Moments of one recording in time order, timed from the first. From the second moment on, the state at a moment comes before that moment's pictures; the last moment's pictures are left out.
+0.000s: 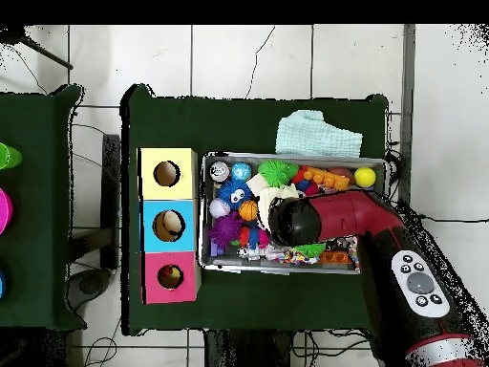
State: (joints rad) arm -0.63 -0.64 0.41 1.64 -0.70 0.67 2.21
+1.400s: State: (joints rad) arm -0.58 -0.66 0.41 1.64 -0.69 0.67 2.21
